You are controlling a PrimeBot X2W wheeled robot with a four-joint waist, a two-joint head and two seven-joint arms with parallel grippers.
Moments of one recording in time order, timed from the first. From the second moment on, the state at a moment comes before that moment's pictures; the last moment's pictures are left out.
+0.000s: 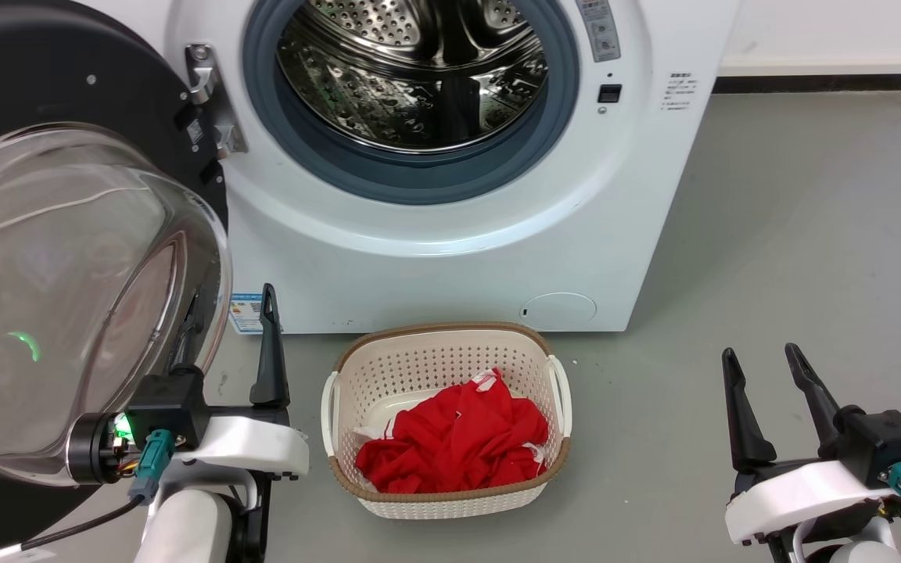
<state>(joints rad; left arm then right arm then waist) -0.18 0.16 -0.14 0.13 -0.19 0.13 -0.26 -0.03 -0.05 -0.02 0.08 0.10 0.13 -0.16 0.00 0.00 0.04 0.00</state>
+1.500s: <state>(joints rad) -0.12 0.08 -0.07 0.17 -0.11 0.06 -0.26 -0.03 -0.05 0.00 0.11 0.10 0.13 -0.17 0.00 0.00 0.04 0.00</state>
